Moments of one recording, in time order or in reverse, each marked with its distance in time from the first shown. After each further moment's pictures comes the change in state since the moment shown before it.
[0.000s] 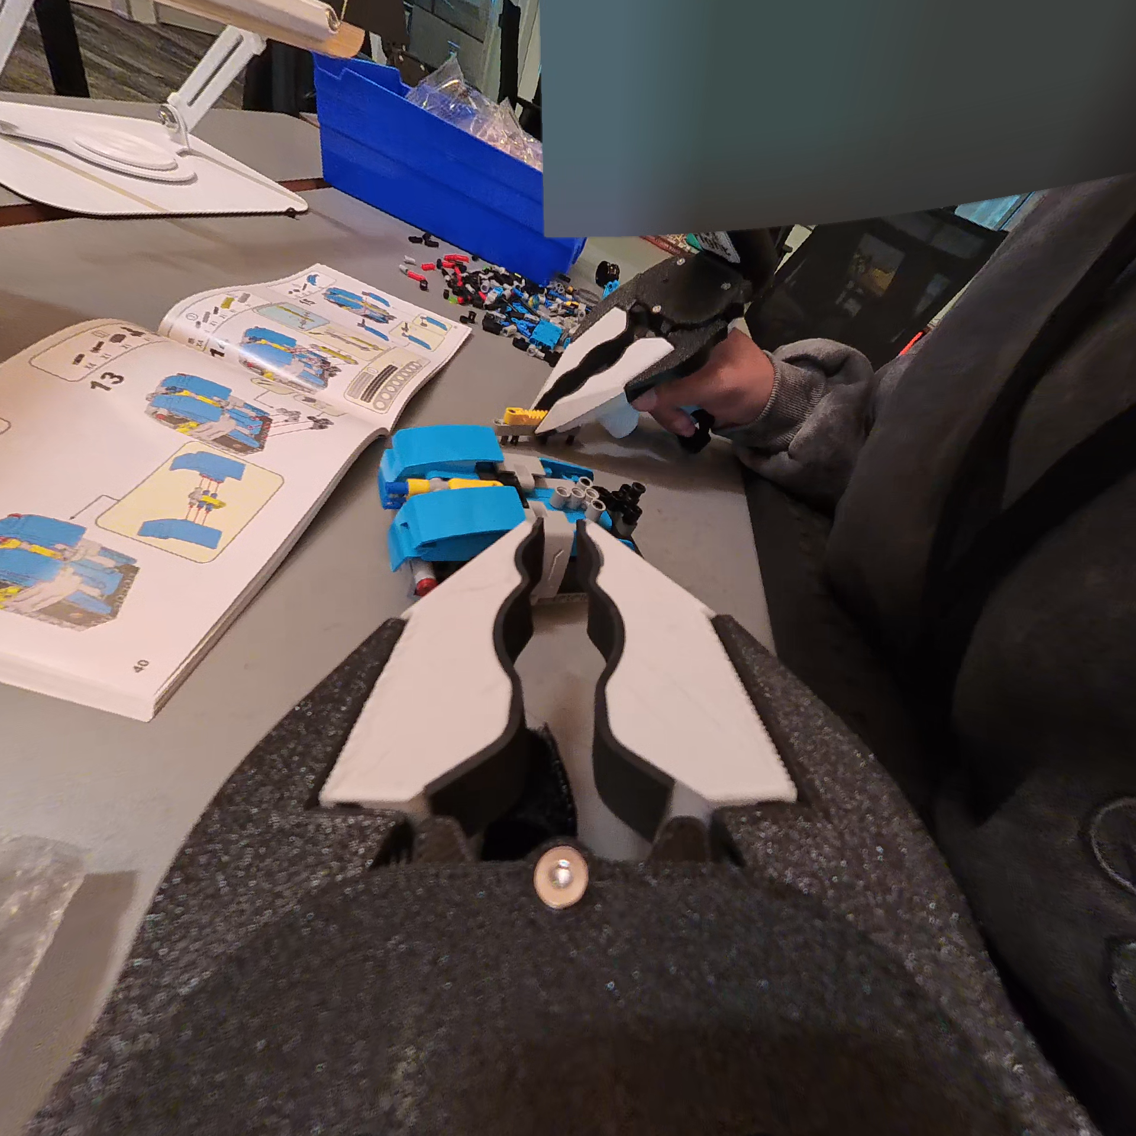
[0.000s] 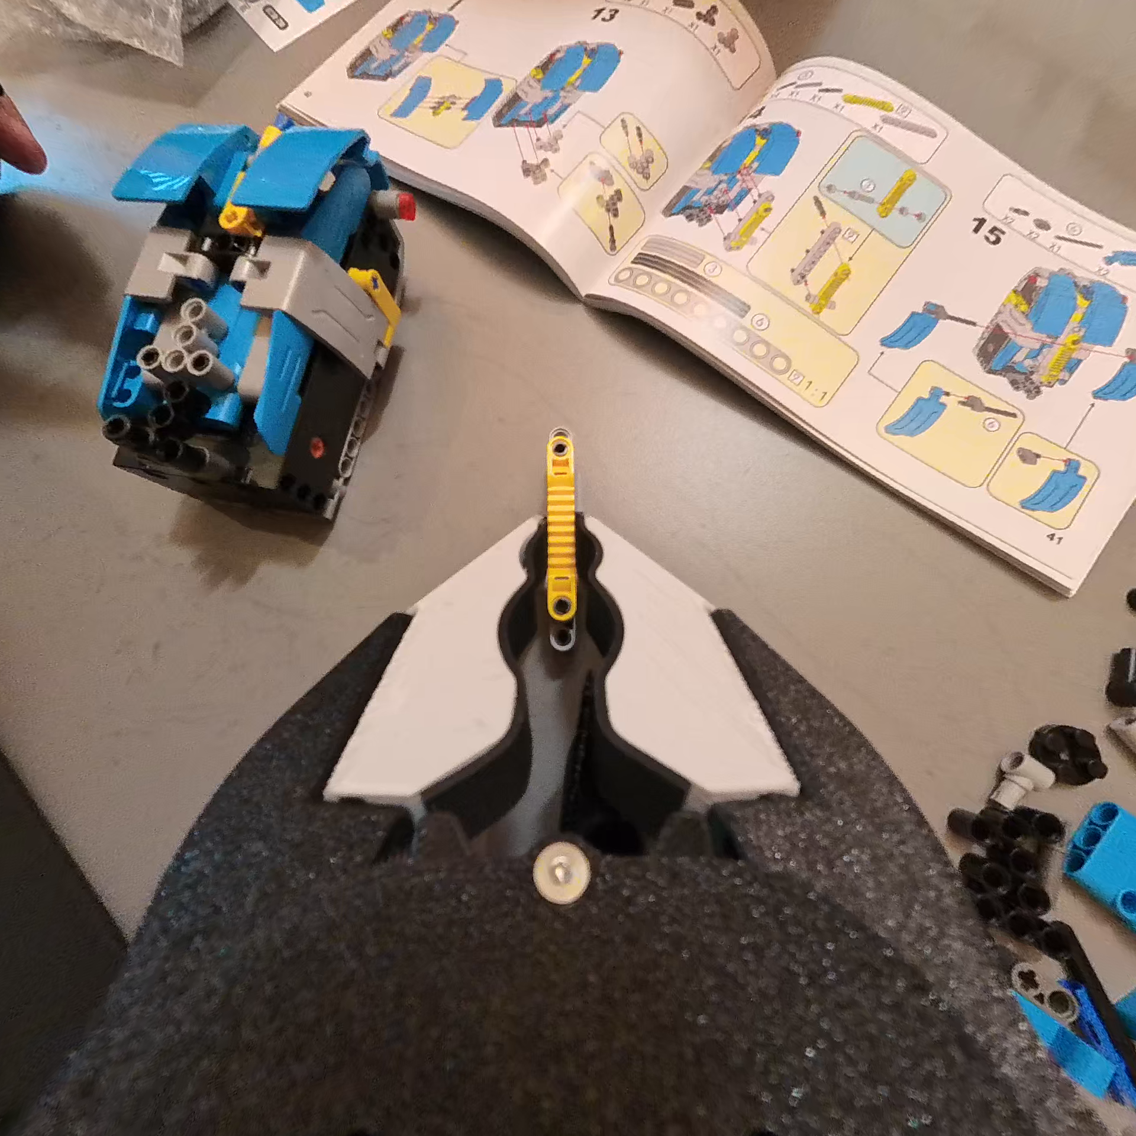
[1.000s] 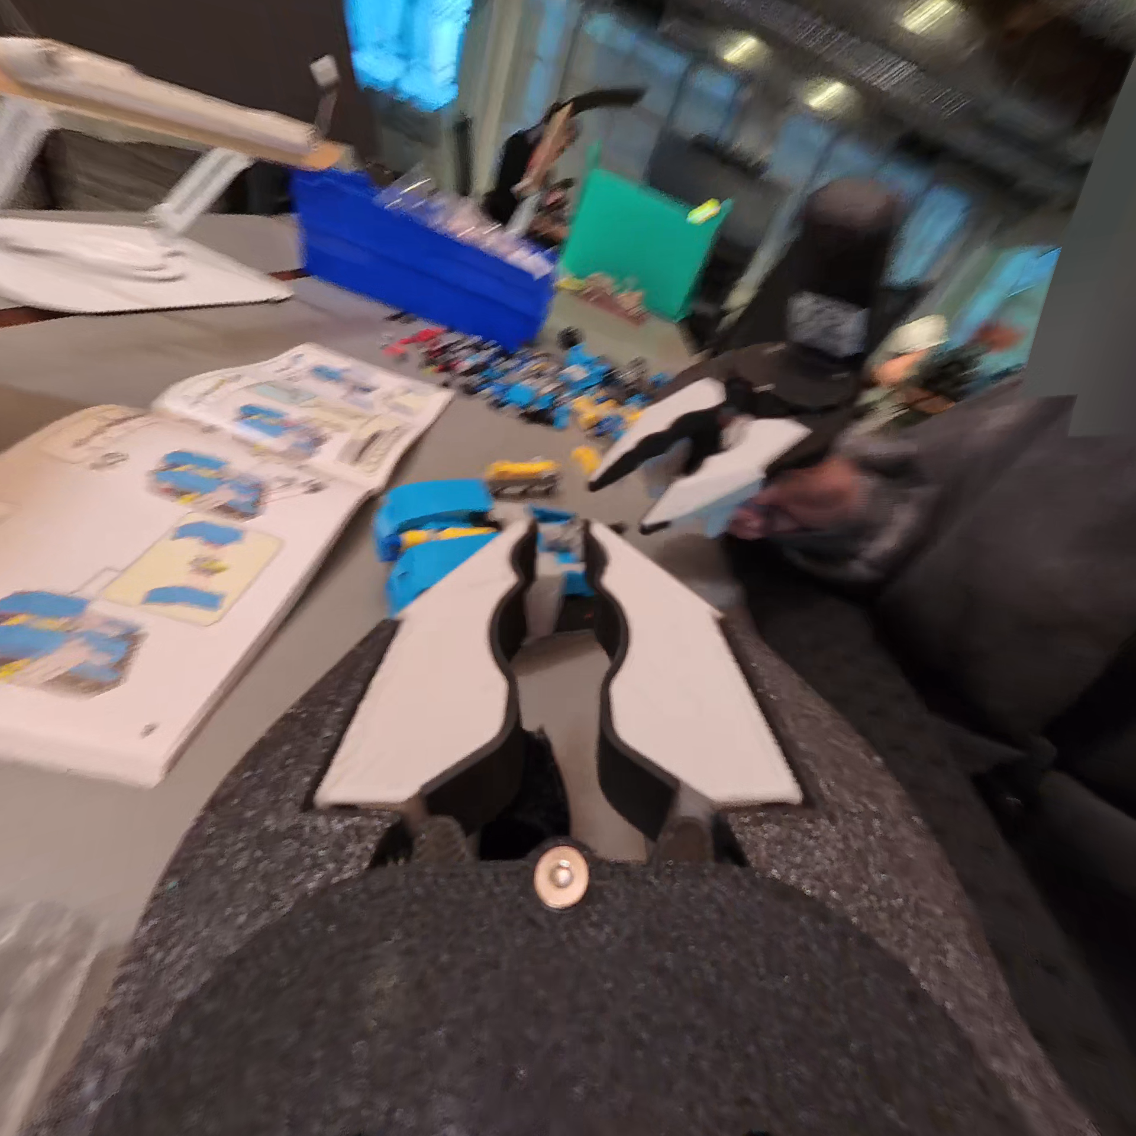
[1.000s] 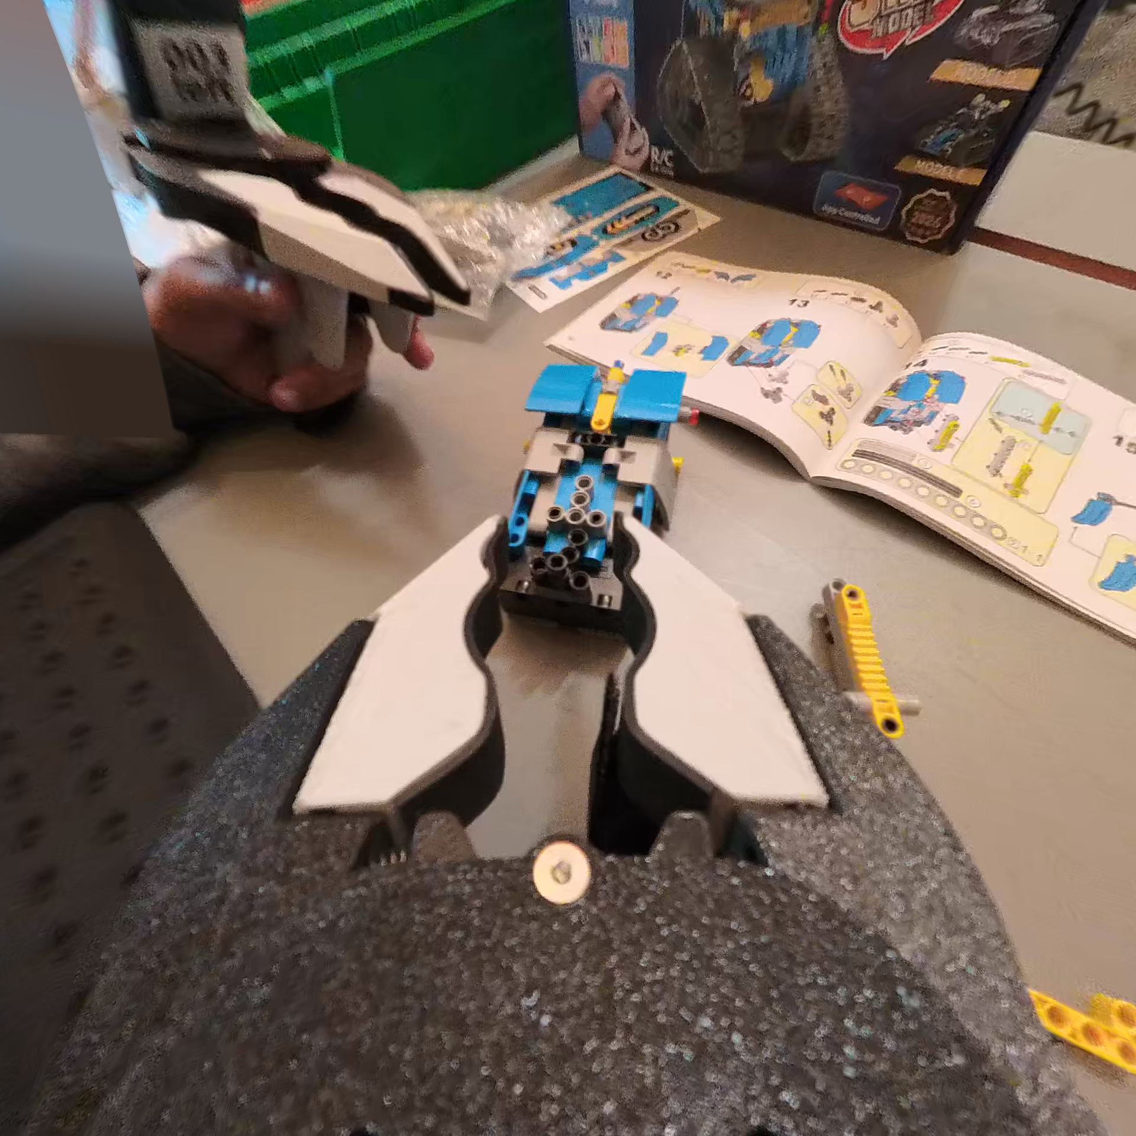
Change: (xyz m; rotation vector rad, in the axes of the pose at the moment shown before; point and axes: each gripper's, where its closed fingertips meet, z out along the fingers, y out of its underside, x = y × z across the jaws) left arm 0.005 -0.016 -0.006 0.110 0.080 0.039; right arm -0.111 -0.051 -0.020 0.284 -0.032 -0.028
